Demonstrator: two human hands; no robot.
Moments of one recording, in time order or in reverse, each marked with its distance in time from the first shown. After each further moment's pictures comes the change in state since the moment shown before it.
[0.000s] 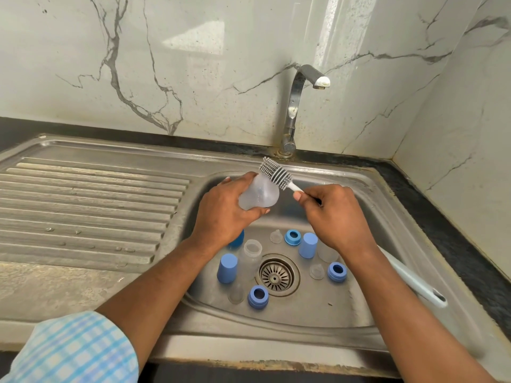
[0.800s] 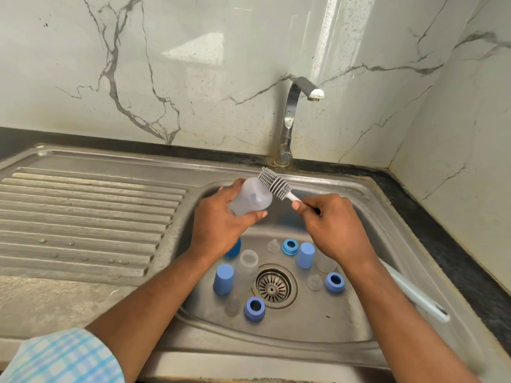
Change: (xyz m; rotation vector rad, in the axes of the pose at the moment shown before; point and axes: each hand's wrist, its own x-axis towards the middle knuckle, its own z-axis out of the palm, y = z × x) left_hand -0.001 0.001 0.003 -0.230 0.088 -0.115; right_hand 0.000 0.001 -0.005 0.015 -0.024 0.071
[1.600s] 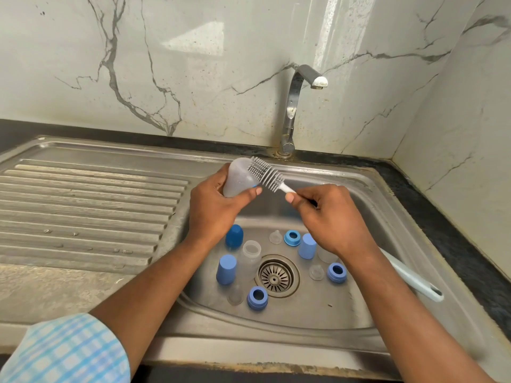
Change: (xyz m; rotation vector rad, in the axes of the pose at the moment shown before) left_hand 0.007 -0.004 -0.003 -0.163 0.050 -0.097; right_hand -0.006 -0.010 0.000 0.022 -0.022 -0.104
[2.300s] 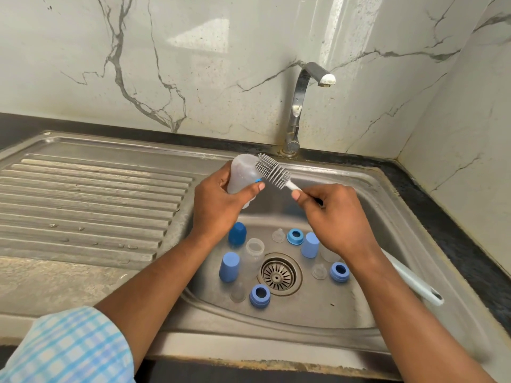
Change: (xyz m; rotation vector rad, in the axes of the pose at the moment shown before) left_hand 0.001 0.004 0.000 -0.098 0.025 -0.067; right_hand -0.001 0.002 0.004 0.012 0.063 -0.016
